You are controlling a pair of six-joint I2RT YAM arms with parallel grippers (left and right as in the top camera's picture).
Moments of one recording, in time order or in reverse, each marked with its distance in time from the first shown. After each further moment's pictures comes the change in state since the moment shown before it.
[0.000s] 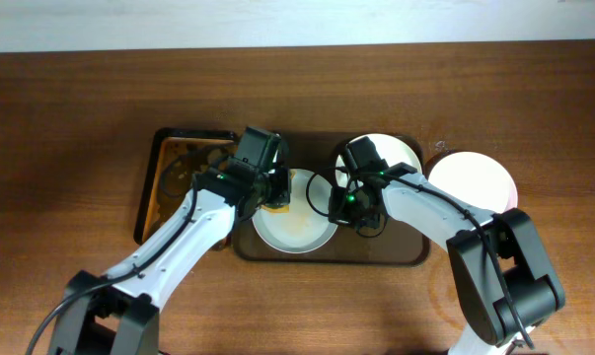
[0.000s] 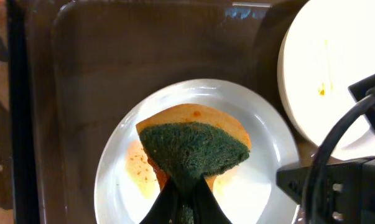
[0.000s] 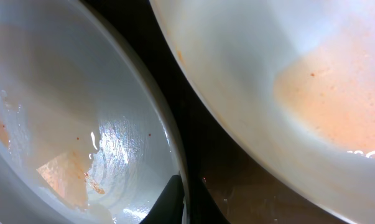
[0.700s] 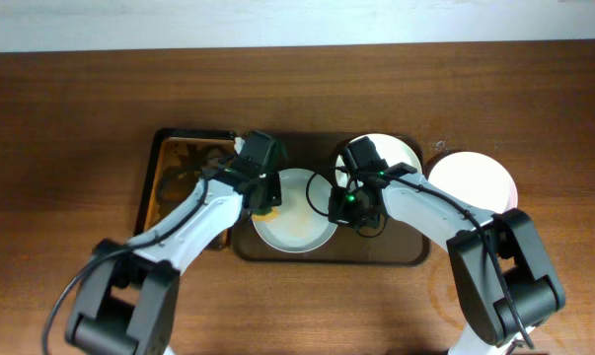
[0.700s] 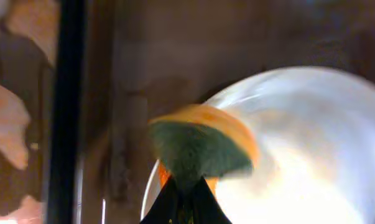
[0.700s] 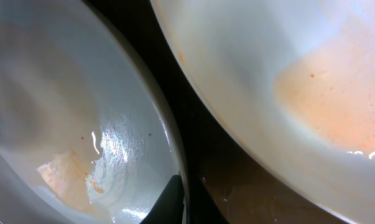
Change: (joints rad) left arm 0.023 0.126 0.005 -0.034 -0.132 -0.087; right arm 0.000 -0.001 0.000 0.000 0.003 0.001
